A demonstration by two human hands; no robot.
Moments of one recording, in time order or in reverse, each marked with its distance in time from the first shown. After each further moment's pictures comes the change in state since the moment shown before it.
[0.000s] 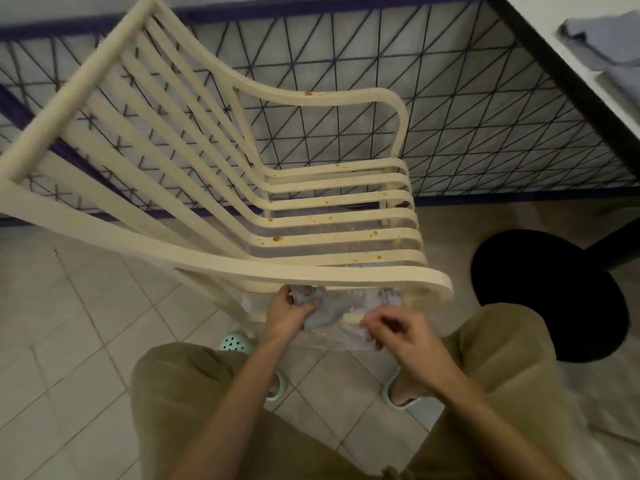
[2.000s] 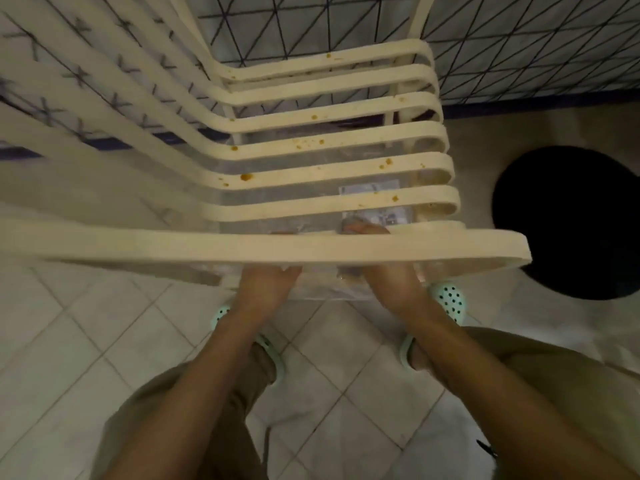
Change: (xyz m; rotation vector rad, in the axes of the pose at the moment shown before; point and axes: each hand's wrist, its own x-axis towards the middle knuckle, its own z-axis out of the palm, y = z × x) left_hand 0.088 -0.051 0.007 0.647 -0.093 0.357; right_hand 0.120 0.139 0.056 -0.174 -0.051 0.186
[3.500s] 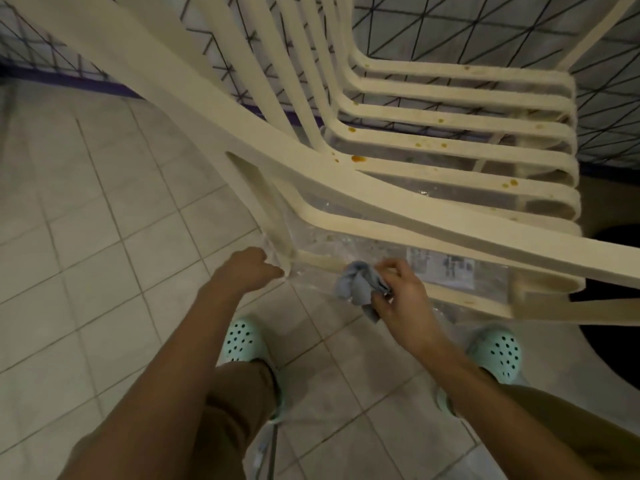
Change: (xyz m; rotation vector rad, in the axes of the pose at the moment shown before) left_hand -0.046 -0.139 -0.082 0.053 -0.282 -0.667; right_hand -0.014 -0.027 0.106 -0.229 -0.054 -0.246
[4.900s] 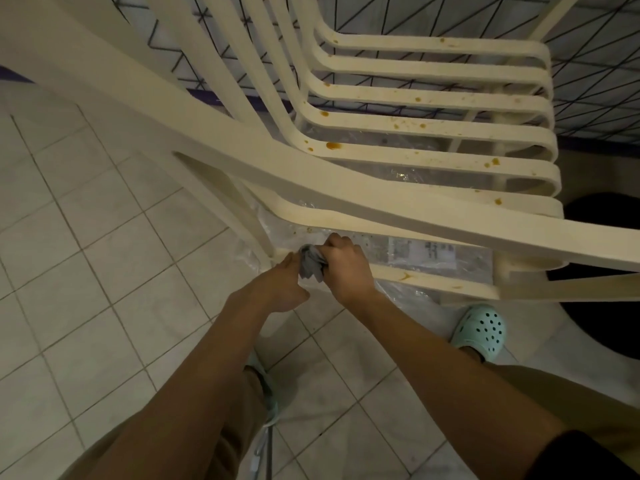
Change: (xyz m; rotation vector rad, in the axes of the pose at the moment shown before) left_hand 0.016 0.038 0.055 0.184 -0.268 0.319; right_hand 0.078 0.006 0.072 -0.437 -0.094 0.032
